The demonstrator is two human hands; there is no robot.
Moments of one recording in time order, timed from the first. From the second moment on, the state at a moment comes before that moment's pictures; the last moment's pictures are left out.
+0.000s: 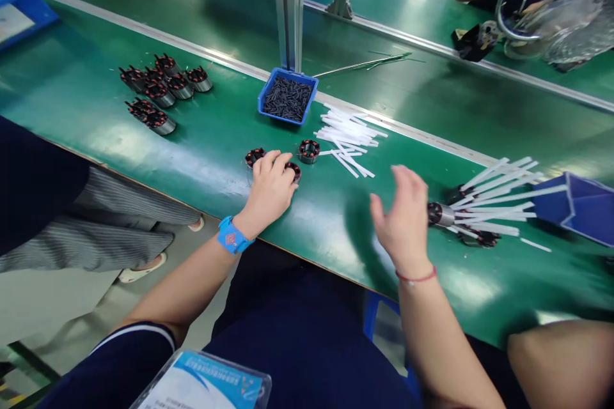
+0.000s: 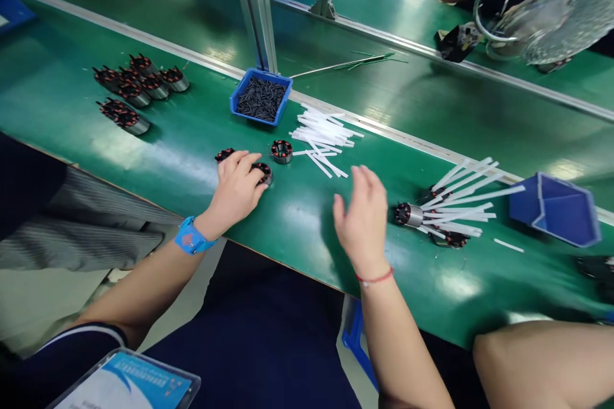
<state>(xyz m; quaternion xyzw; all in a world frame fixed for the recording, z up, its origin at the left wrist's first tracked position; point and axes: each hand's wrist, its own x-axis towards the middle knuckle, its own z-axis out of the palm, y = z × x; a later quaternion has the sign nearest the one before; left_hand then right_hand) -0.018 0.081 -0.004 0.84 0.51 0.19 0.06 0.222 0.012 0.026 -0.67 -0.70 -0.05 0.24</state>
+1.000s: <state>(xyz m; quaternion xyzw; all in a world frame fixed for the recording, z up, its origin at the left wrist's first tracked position) -0.038 0.011 -0.015 0.67 0.56 0.26 0.40 0.181 -0.009 -0.007 -0.65 -0.54 0.48 0.25</state>
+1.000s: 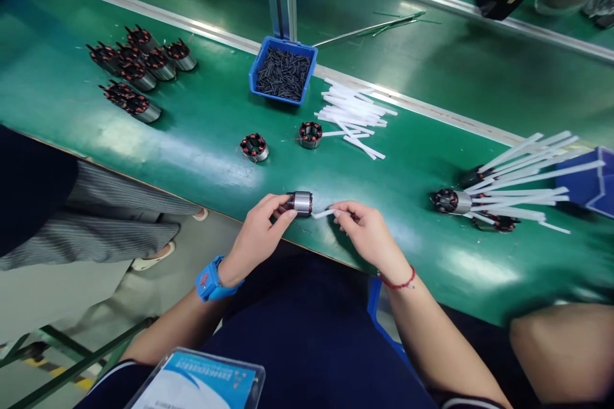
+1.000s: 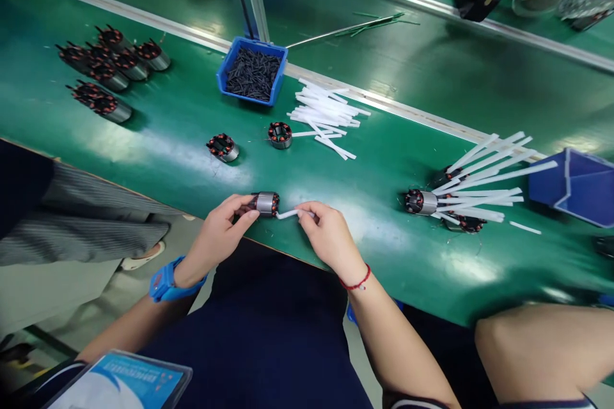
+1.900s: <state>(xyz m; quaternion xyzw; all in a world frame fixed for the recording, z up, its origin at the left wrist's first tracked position) -0.043 0.009 -0.012 0.70 0.52 0.26 0.41 0.157 0.009 -0.011 -0.58 -0.50 0.58 0.27</state>
